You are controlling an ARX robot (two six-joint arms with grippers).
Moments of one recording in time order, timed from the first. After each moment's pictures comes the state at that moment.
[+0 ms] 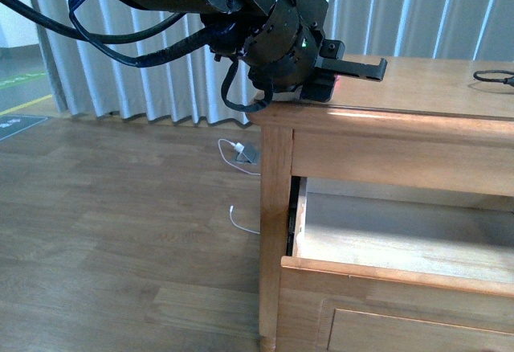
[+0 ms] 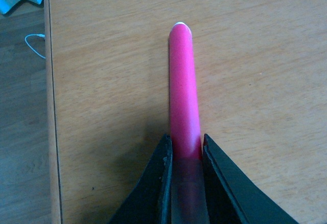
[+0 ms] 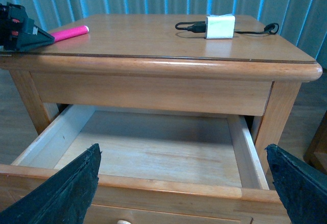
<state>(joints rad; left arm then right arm) -0.52 2.09 1.69 0.03 -0.06 0.06 0.00 0.36 0.04 0.32 0.00 0.00</state>
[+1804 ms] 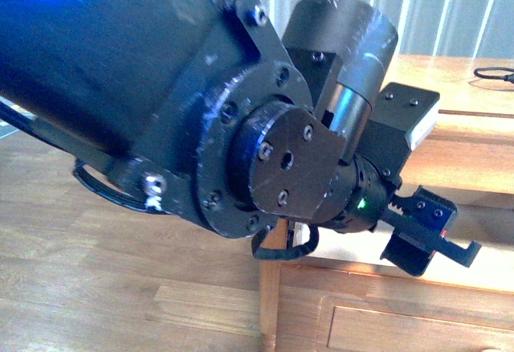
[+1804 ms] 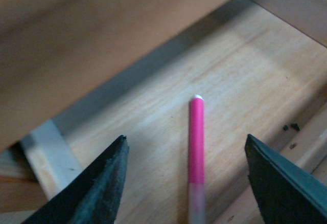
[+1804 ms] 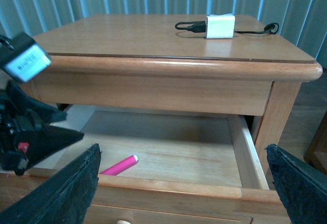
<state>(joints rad) -0.67 1.99 1.26 0.27 0.09 0.17 0.00 0.36 0.04 0.32 0.00 0.00</state>
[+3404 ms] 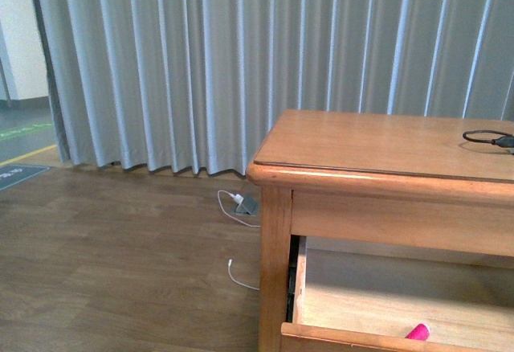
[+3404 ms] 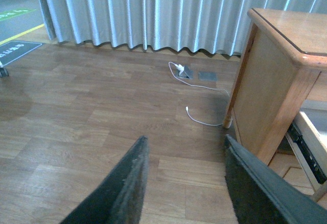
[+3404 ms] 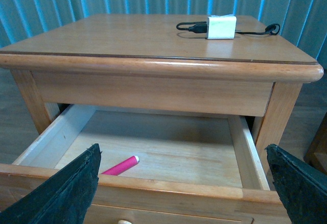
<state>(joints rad) 0.00 0.26 0.14 0.11 0.00 -0.01 0.00 0.36 0.04 0.32 0.00 0.00</state>
